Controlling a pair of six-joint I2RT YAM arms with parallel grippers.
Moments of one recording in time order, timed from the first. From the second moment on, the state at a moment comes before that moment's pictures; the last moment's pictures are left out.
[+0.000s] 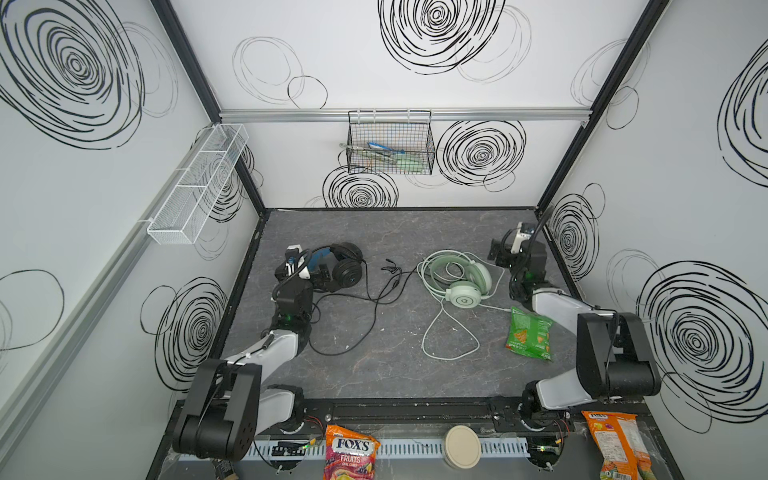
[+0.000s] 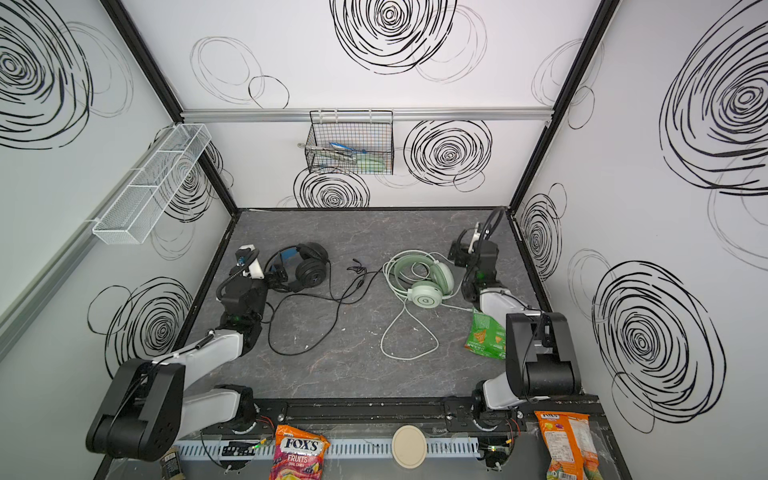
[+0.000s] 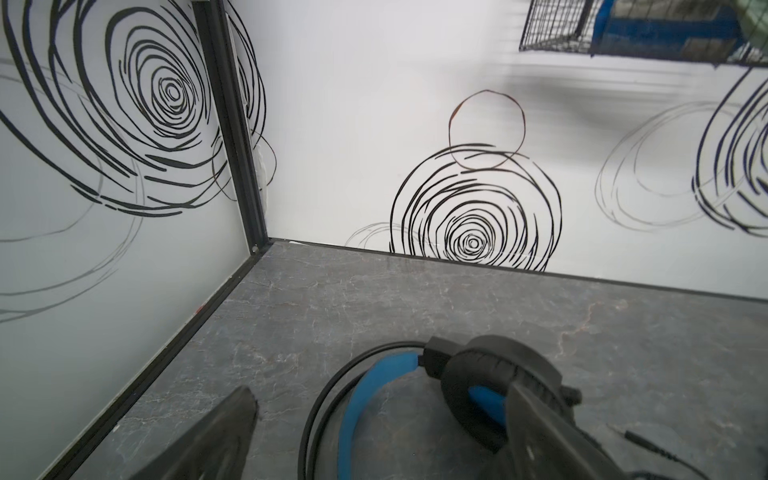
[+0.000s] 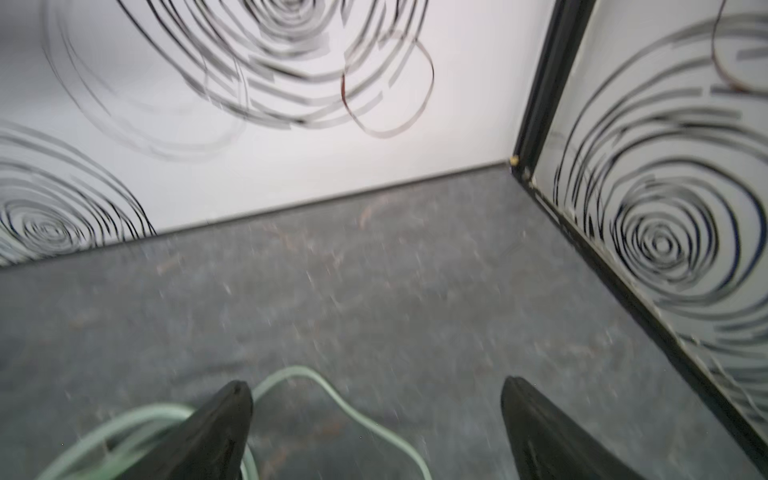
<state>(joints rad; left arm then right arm) -0.08 1.21 0.44 0.66 -0.26 -0.16 0.10 1.51 0.85 0.35 0.15 0.20</state>
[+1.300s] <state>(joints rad) 0.17 1.83 1.16 -0.45 0.04 -0.31 0.63 2.12 1.94 -0.51 0.03 0.34</state>
